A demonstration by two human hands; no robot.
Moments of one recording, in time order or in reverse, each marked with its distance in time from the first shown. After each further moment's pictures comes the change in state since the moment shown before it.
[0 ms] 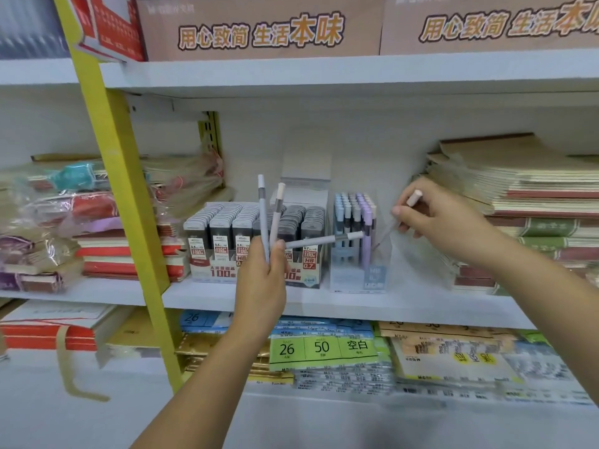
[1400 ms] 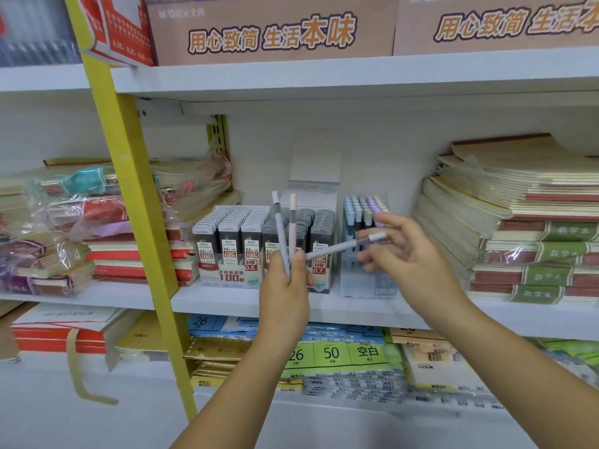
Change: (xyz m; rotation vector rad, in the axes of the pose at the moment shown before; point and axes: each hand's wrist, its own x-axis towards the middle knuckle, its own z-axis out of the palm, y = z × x) left_hand -0.012 0.006 0.015 -0.163 -0.027 -0.137; right_hand -0.038 -0.021 0.074 0.737 0.079 0.086
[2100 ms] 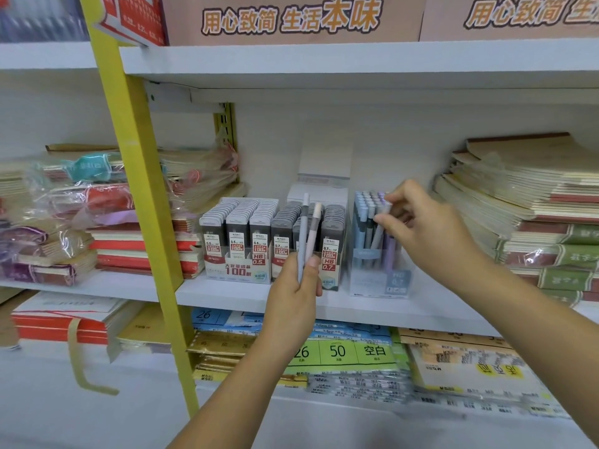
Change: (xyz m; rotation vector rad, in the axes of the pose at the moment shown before) left_hand -0.002 -0.016 -0.010 0.017 -0.174 -0.016; right_hand 0.044 -0.010 -0.014 -0.810 0.001 -0.366
